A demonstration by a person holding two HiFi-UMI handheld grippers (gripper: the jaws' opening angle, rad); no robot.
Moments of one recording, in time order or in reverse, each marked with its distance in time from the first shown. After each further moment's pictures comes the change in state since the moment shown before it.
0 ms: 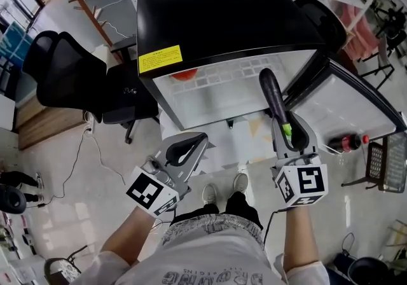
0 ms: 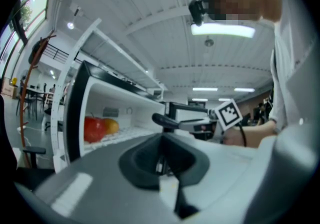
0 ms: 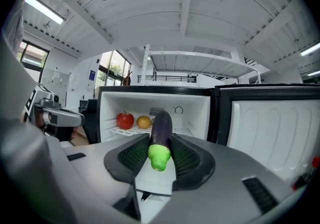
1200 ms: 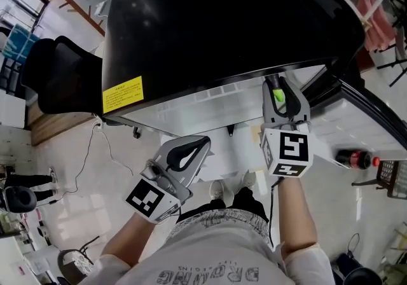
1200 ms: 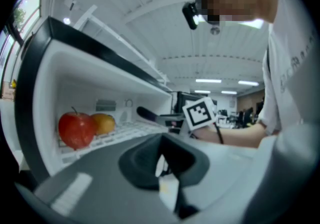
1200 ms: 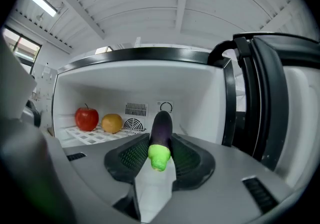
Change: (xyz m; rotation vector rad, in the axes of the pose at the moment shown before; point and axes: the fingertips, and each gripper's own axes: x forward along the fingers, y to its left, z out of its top) left arm 0.075 0.022 -0.009 0.002 0.112 0.024; right arm 0.133 -0.062 -0.003 -0.006 -0.013 -0.073
